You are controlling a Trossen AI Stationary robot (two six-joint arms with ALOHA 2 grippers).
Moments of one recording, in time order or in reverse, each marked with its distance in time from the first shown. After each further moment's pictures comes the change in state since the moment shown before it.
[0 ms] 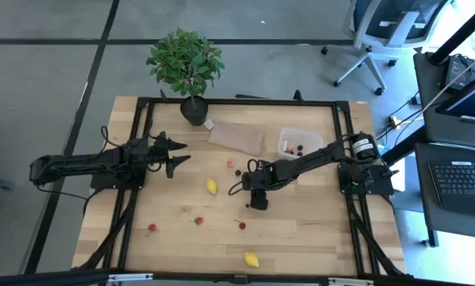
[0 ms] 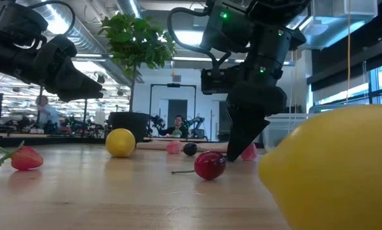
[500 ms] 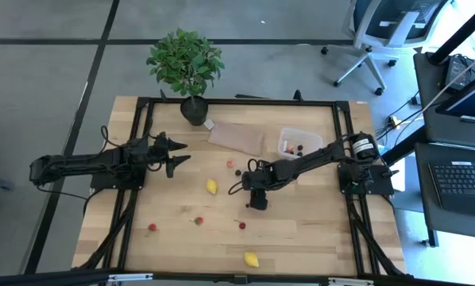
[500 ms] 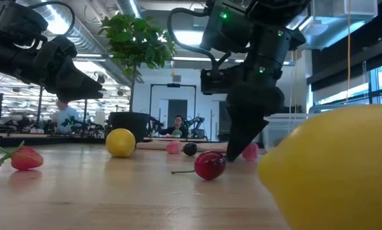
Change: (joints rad) left arm 0.000 0.000 0.000 0.000 0.000 -0.037; right arm 0.000 0.000 -0.001 -0.001 0.000 0.026
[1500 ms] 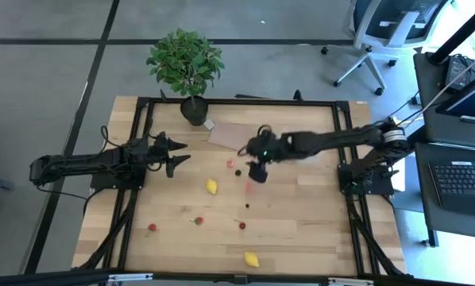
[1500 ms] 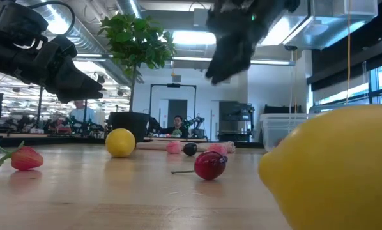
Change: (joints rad) left arm 0.000 0.000 0.000 0.000 -0.005 0.000; right arm -0.163 -0.305 0.025 0.023 0.043 -0.089
